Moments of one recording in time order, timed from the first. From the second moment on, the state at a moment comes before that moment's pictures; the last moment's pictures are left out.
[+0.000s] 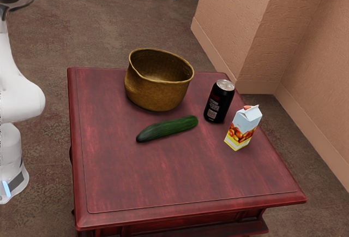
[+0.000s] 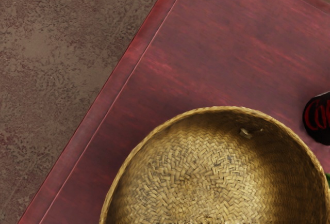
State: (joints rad) arm -1.31 -0.50 1.12 -1.26 0.53 1.32 -0.45
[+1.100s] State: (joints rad) arm -1.16 -0.51 0.66 -1.88 0.46 1.42 -0.98
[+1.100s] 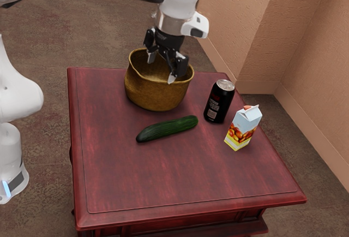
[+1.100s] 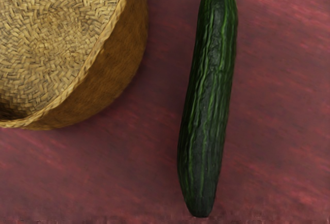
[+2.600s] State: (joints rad) arm -1.42 -0.52 1.11 -2.21 0.50 1.88 -1.00
